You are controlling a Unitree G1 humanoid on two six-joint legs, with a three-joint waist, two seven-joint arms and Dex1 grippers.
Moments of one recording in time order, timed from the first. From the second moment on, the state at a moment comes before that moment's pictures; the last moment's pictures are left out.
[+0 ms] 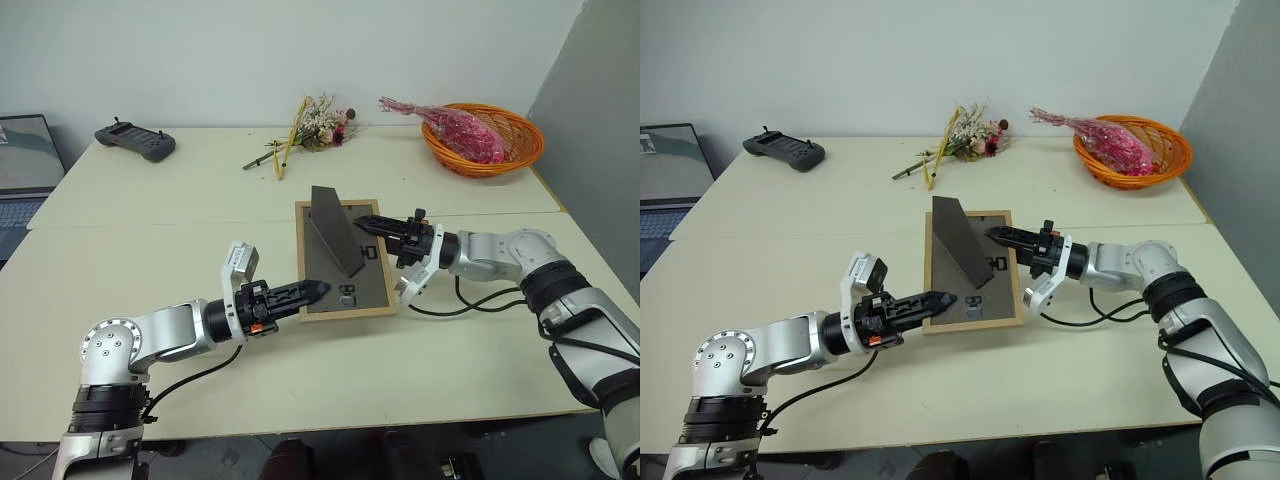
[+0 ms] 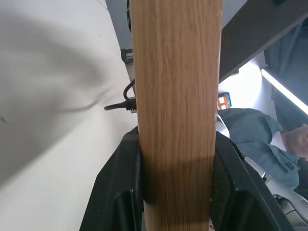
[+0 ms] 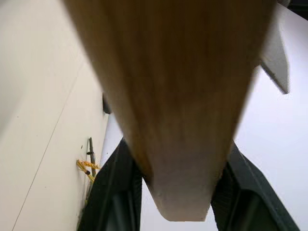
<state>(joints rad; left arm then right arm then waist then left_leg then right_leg) -0.33 0.59 0.16 -0.01 -1.95 1.30 -0.10 -1.03 -0.62 0.57 0.78 -1.15 -1.12 -0.56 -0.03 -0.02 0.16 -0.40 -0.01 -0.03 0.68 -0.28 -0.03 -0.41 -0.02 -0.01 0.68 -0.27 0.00</state>
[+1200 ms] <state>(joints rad) -0.06 0.73 0.10 -0.55 -0.74 0.62 -0.39 -0.92 -0.28 0.34 0.79 0.39 0.28 1.03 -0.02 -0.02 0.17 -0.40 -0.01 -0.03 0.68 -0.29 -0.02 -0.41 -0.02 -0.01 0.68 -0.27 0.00</state>
